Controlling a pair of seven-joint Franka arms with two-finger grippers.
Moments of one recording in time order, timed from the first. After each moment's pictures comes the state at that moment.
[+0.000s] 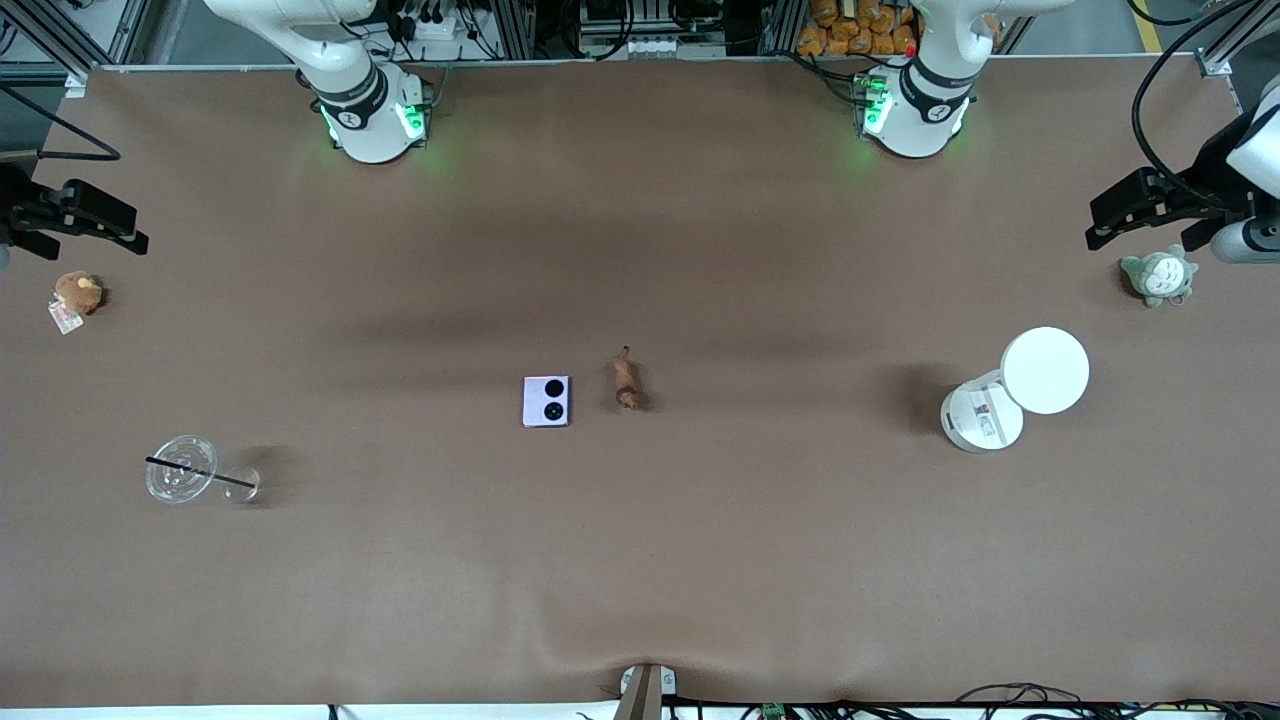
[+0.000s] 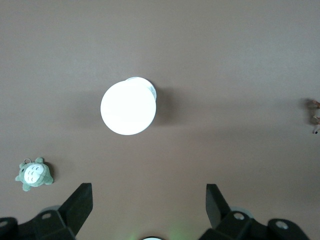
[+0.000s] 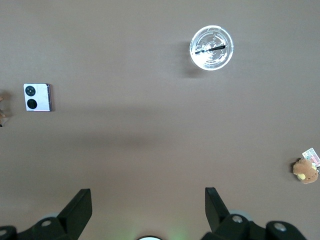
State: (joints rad) left arm -0.06 0.01 -0.02 -1.47 0.00 1.48 -0.06; right arm 0.00 -0.02 -0.06 -1.55 0.02 1.46 -0.10
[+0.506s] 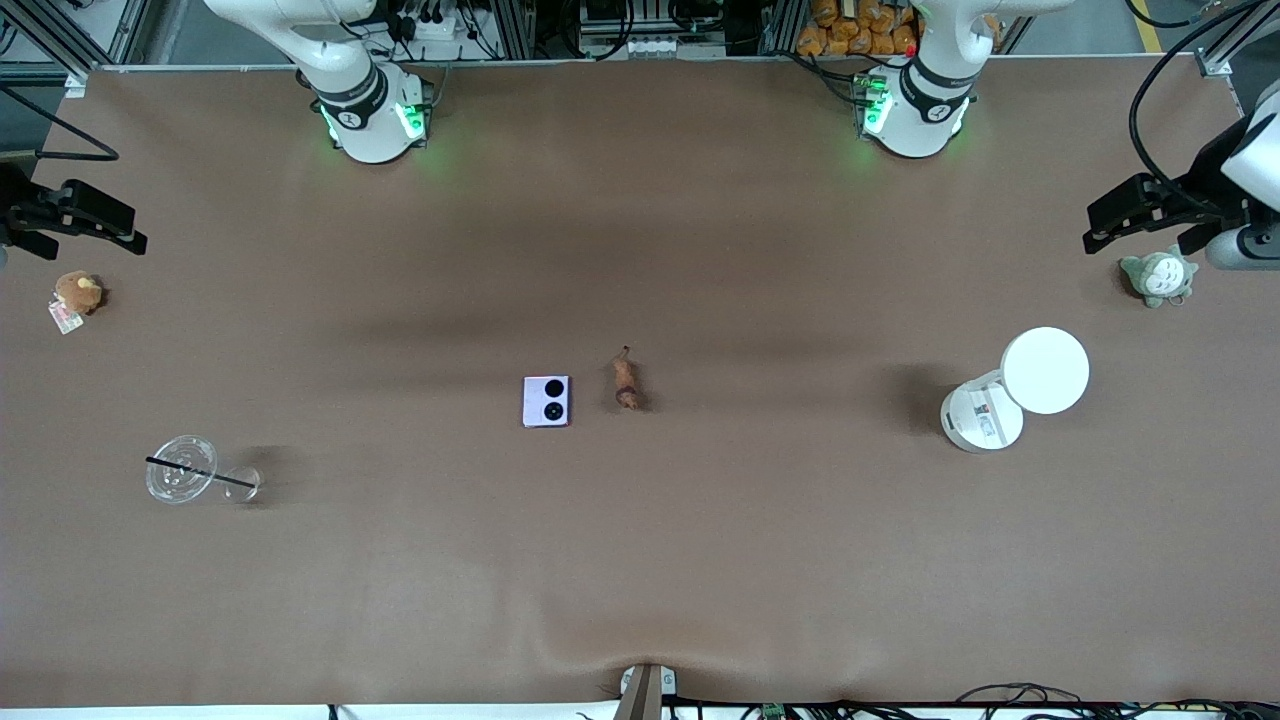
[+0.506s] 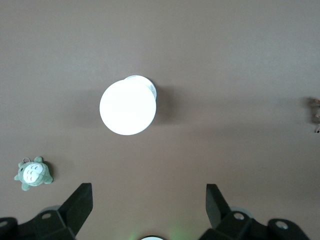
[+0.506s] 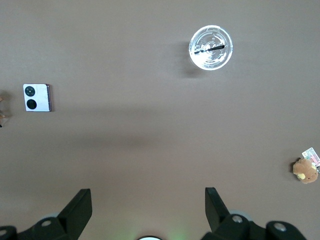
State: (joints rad) left arm -0.06 0.02 -0.02 -1.47 0.00 1.48 -0.06; right arm 0.00 -0.02 -0.06 -1.55 0.02 1.46 -0.10
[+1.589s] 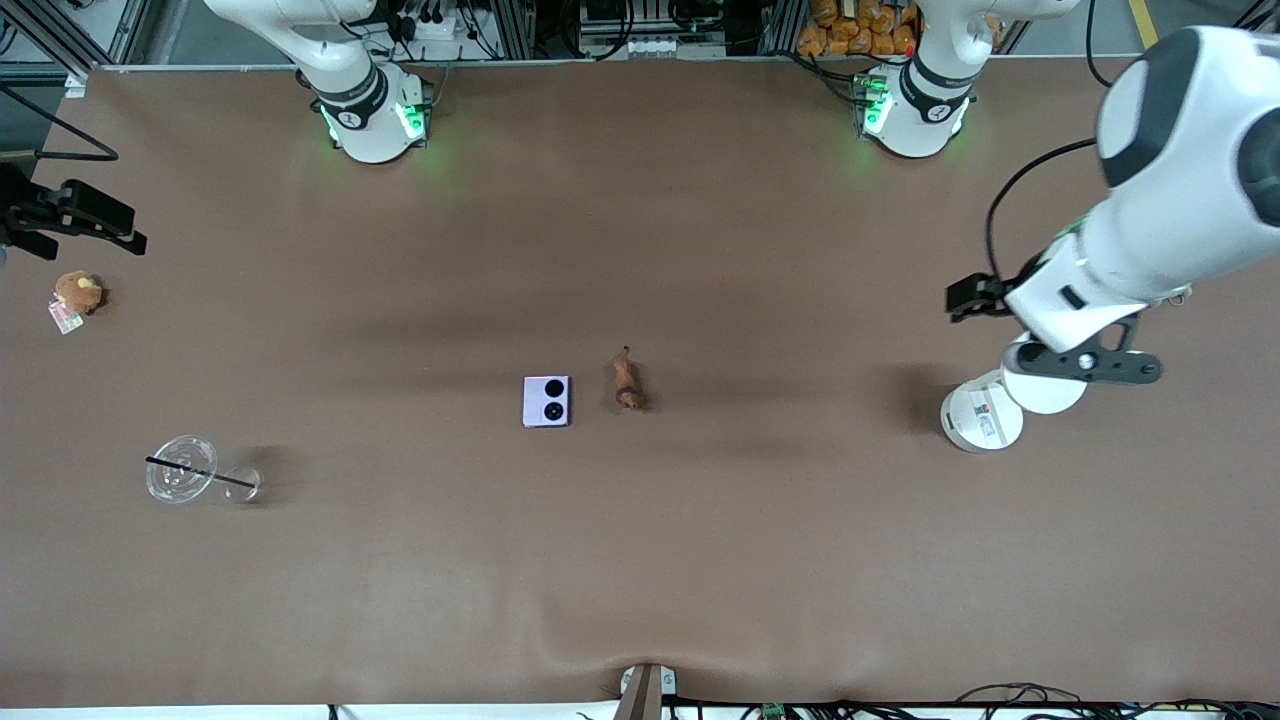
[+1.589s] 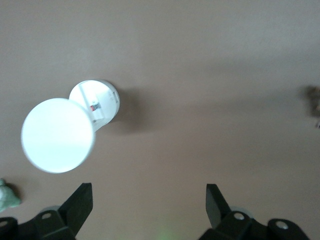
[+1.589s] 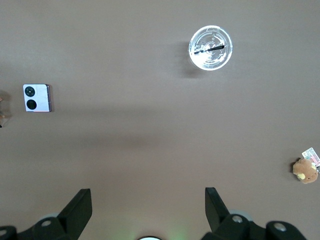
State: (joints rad) left arm -0.24 0.23 -0.03 -1.48 -0.01 1.61 -0.17; right arm 0.00 -0.02 -0.06 -1.55 0.02 1.46 -0.10
